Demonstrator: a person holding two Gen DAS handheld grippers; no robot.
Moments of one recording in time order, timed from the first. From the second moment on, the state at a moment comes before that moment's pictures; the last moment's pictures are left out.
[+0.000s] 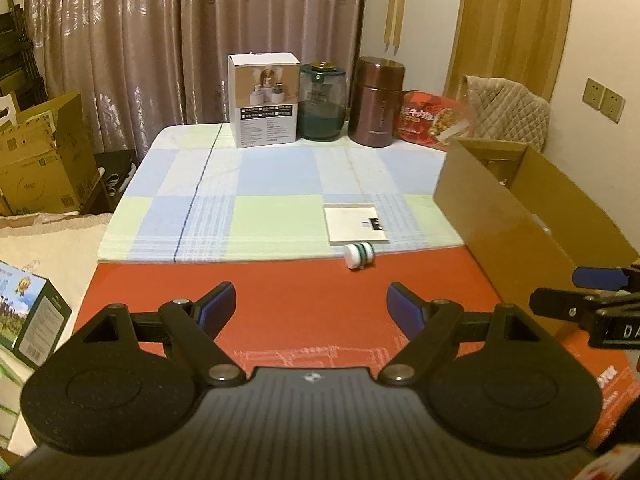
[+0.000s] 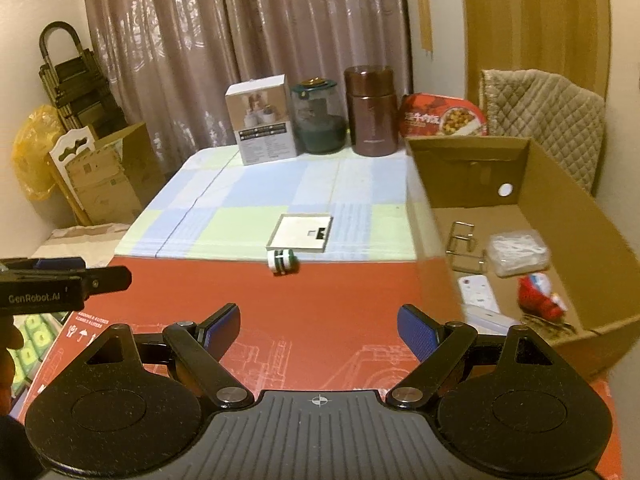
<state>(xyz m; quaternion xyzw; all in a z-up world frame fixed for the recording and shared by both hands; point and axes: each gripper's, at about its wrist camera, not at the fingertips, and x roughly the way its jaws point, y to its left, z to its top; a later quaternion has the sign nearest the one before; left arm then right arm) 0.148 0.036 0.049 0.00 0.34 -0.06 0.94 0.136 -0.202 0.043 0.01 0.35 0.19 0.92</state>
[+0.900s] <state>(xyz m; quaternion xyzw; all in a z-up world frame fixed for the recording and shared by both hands) 0.286 0.065 -0.048 0.00 0.36 -0.08 0.93 0.262 -0.112 -0.079 -0.03 0.35 0.22 0.91</state>
